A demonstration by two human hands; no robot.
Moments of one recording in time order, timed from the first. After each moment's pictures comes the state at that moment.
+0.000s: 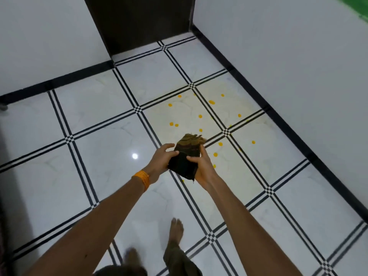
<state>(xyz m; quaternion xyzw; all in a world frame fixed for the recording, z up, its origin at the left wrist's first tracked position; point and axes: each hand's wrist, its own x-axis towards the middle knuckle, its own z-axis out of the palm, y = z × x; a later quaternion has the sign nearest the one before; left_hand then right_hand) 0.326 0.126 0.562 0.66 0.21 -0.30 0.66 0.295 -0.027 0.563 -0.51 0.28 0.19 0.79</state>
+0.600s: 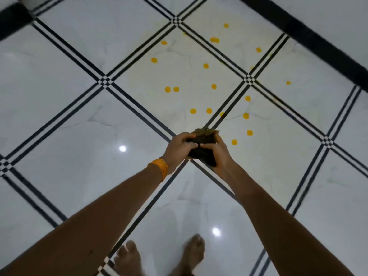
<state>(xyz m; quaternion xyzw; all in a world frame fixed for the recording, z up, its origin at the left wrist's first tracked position) 0.464 0.202 0.160 0.68 0.06 -0.43 0.59 0.398 0.071 0.148 -0.47 0.44 0.06 0.77</state>
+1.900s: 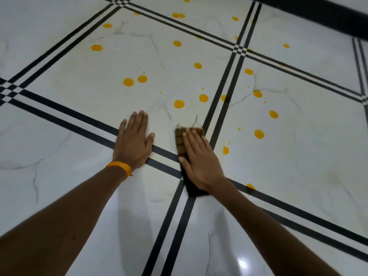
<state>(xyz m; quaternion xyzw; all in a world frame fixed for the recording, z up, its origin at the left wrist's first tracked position) 0.630 0.208 -0.233 0.91 -0.39 -0.03 0.10 0.440 0.055 -0.221 -0.98 0.17 0.00 0.10</state>
